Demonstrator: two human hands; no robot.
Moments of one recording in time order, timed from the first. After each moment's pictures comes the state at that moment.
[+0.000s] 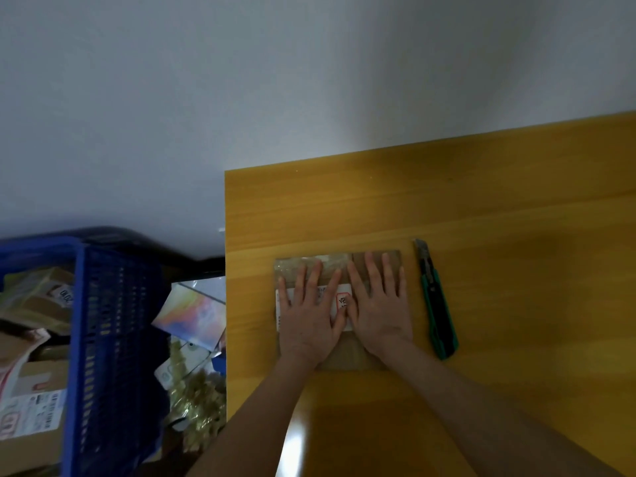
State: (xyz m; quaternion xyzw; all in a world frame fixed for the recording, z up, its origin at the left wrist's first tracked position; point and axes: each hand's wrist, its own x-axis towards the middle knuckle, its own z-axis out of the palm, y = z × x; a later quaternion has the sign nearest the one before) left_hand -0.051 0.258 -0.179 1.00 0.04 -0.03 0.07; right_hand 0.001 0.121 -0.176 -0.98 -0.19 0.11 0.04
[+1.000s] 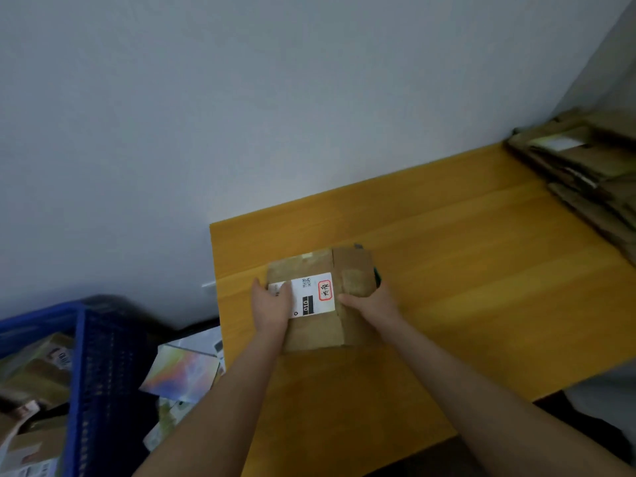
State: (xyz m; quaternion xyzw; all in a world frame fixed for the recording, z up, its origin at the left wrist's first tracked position) left_hand -0.064 0.253 -0.069 0.77 0.39 -0.04 0.50; right_hand -0.056 0.071 -0.057 -0.79 0.24 0.23 0.52
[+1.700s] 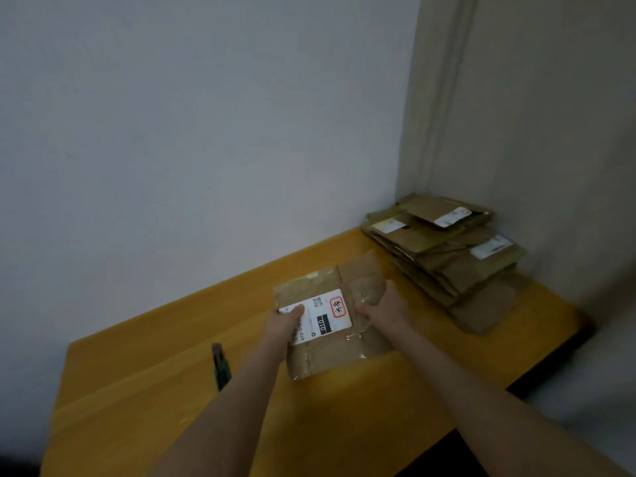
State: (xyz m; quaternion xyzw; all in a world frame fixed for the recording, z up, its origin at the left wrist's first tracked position) left_hand 0.036 -0.083 0.022 0.71 0.27 -0.15 0.63; right_hand 0.014 -0.274 0.050 -0.86 0.22 0.04 0.46
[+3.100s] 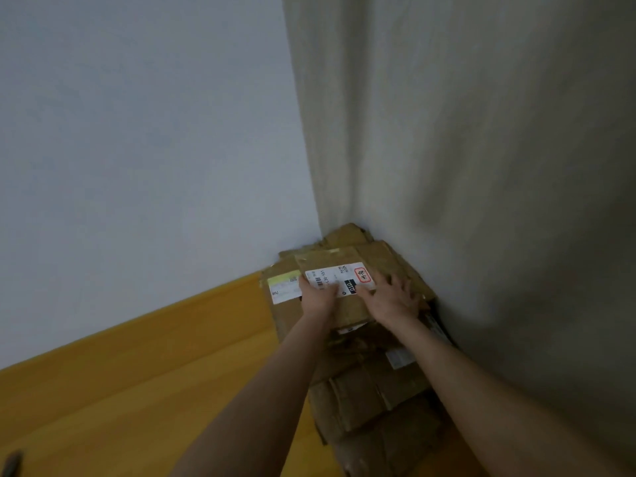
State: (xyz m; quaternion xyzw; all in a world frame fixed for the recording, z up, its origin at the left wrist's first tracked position) left_hand 0.321 -0.496 -0.009 0.67 0.33 -0.12 0.65; right_hand 0.313 -0.625 -0.011 -0.95 0.14 0.18 0.21
